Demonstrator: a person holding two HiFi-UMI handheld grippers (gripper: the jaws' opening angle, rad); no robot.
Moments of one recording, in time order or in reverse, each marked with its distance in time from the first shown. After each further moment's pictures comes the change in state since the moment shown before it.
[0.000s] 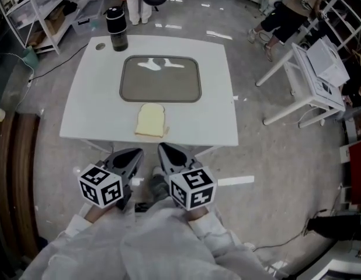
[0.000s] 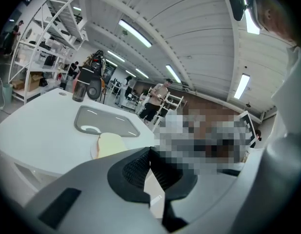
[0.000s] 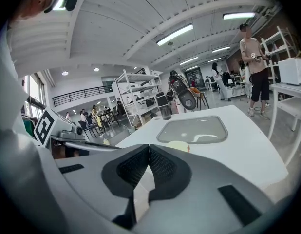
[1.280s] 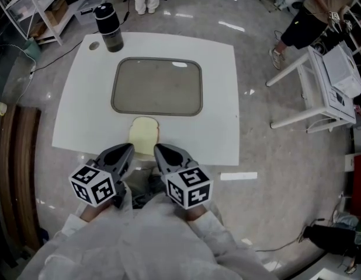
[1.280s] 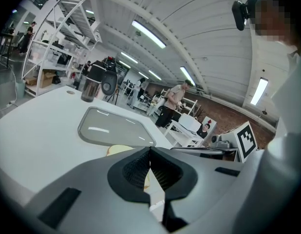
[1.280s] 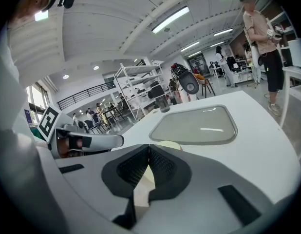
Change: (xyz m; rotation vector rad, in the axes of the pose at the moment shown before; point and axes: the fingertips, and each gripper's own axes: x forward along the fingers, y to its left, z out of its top) left arm 0.069 0.069 0.043 -0.095 -0.019 0.126; right arm 0.070 -0.073 0.008 0.069 0.116 0.095
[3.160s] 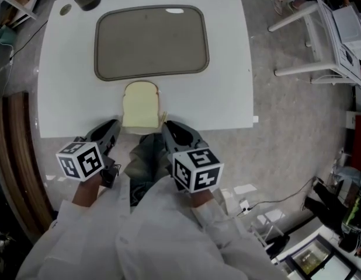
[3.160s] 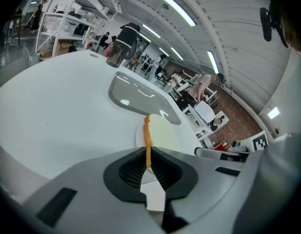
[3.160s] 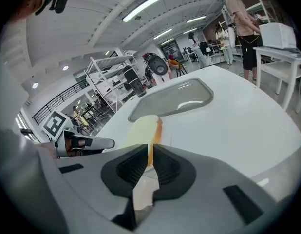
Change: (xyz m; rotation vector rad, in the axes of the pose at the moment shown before) left arm 0.030 0.101 -0.064 -0.221 0.292 0.102; right arm 0.022 -0.053 -0.063 0.247 0.122 -0.210
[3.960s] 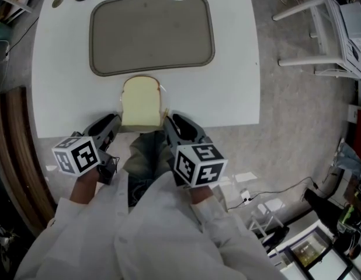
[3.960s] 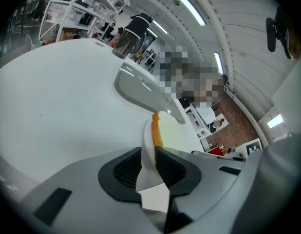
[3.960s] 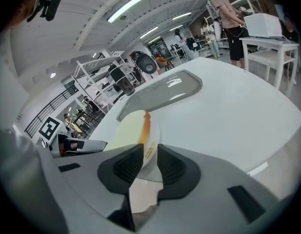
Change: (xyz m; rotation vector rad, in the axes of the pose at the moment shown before) left arm 0.013 0.018 -0.010 -0.085 0.052 -0.024; right arm 0.016 -0.023 -0.019 0.125 0.014 -0.069
